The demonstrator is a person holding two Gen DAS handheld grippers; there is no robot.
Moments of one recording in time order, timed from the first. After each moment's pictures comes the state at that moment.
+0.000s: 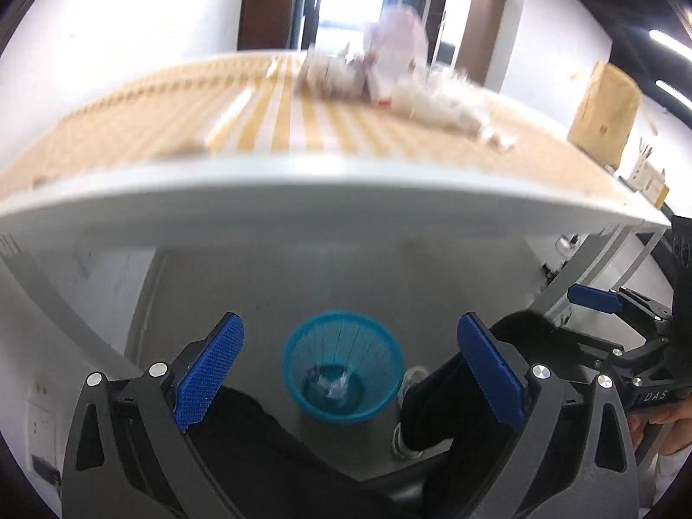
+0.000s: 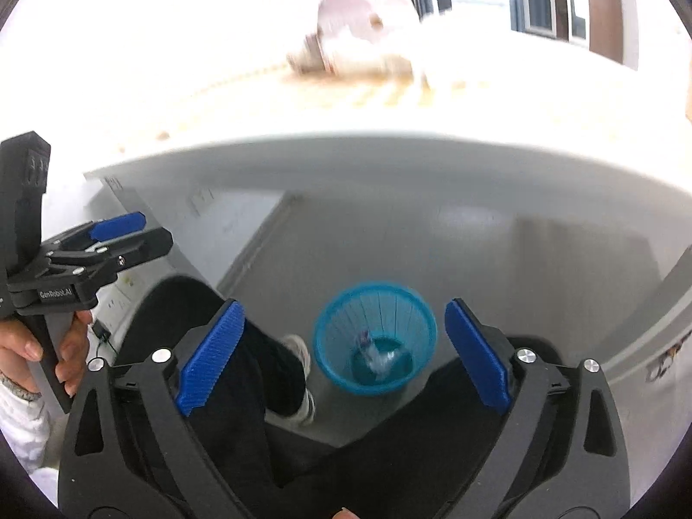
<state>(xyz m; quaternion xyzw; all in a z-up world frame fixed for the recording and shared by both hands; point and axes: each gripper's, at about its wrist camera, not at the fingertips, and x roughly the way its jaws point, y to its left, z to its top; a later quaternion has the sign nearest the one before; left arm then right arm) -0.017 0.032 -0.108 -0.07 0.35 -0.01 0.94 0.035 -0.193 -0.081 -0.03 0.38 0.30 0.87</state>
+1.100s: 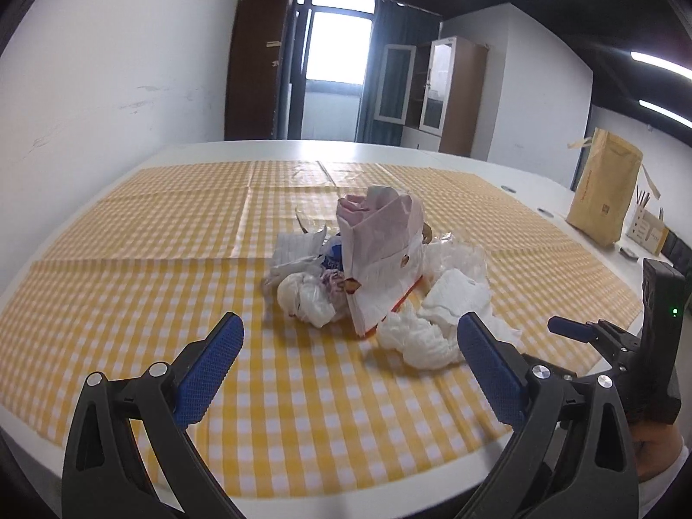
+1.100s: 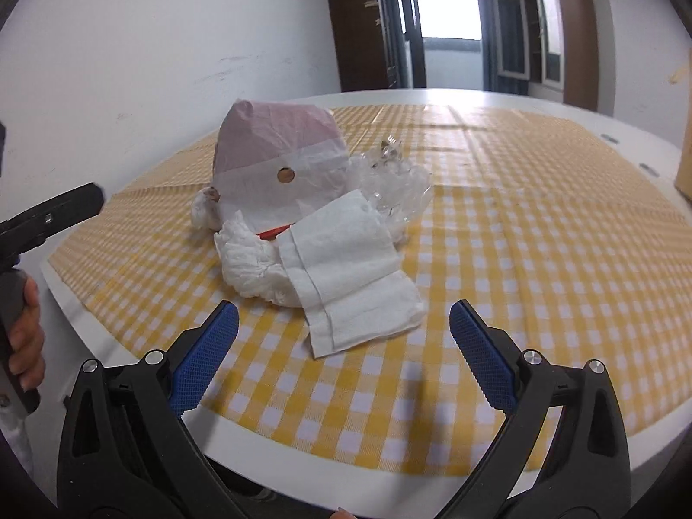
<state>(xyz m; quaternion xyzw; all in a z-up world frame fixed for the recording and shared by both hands) 0.109 0.030 0.015 -0.05 0.25 -0.02 0.97 0.200 -0.185 -0.015 -0.02 0.32 0.27 0.91</state>
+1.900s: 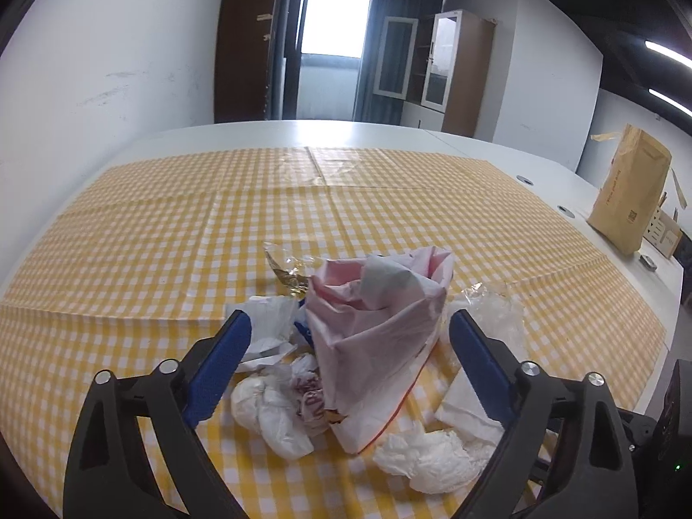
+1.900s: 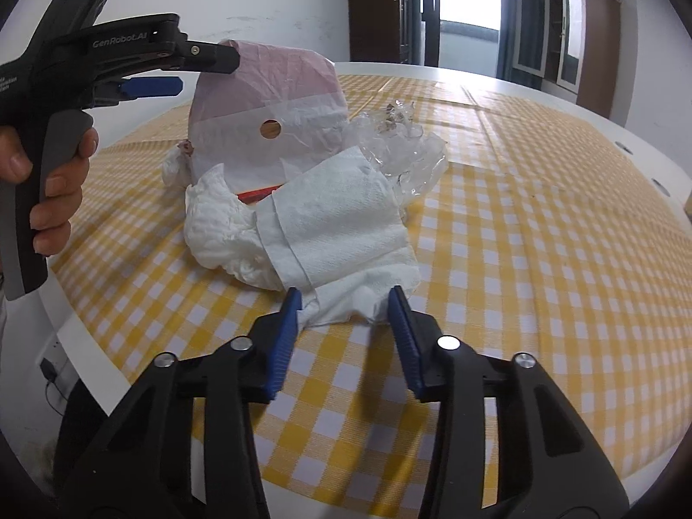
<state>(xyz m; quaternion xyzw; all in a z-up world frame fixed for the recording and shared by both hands) 0.226 0.024 0.024 -0.05 0.30 -0.03 0.95 0.220 -0.166 -0.043 -0.09 0.34 0.25 0.90</state>
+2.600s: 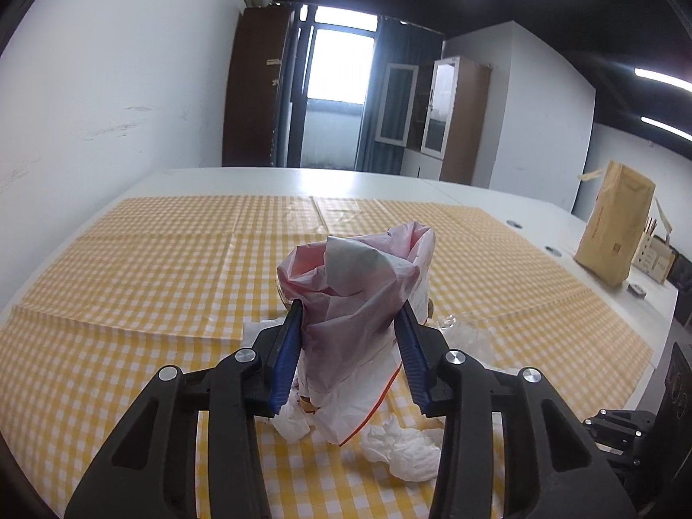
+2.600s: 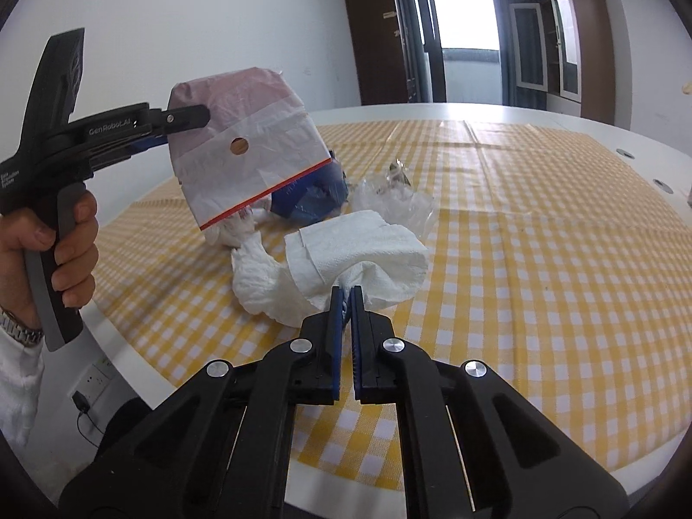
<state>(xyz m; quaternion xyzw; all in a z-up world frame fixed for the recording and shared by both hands) 0.171 0.028 0.057 -0.06 0.22 -0.01 0.97 0.196 -0.209 0.002 -0.02 0.29 0.29 0.91</state>
